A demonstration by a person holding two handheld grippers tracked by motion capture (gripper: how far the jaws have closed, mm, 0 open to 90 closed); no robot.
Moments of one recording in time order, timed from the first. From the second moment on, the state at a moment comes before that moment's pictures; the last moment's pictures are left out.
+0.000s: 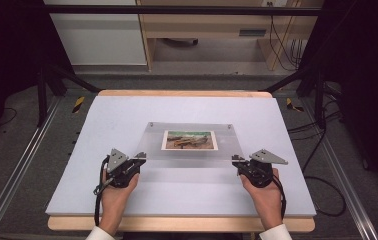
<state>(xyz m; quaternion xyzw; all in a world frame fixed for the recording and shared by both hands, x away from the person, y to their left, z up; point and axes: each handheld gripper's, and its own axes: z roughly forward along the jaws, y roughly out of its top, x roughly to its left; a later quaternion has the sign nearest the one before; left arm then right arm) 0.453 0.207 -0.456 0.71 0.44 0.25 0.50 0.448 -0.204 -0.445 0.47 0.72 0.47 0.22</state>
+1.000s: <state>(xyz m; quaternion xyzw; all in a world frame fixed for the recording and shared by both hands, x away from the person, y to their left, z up) 0.447 0.204 -0.468 0.72 0.44 0.24 0.47 0.445 -0.203 -0.457 0.48 0.73 0.44 0.20</state>
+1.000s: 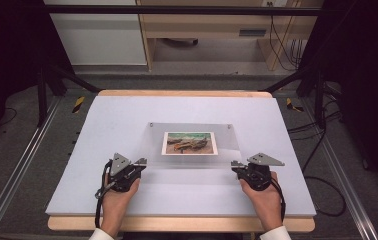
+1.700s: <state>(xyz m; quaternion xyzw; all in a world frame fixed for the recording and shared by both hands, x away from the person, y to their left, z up) 0.447 0.202 -0.473 0.73 0.45 0.23 0.46 0.446 -0.204 -0.462 0.48 0.74 0.43 0.19</state>
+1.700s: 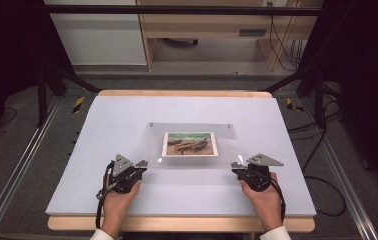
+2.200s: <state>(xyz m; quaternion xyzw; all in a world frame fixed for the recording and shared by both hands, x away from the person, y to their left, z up) 0.449 0.201 -0.479 0.74 0.45 0.22 0.44 0.445 -0.202 -0.469 0.48 0.75 0.41 0.19</state>
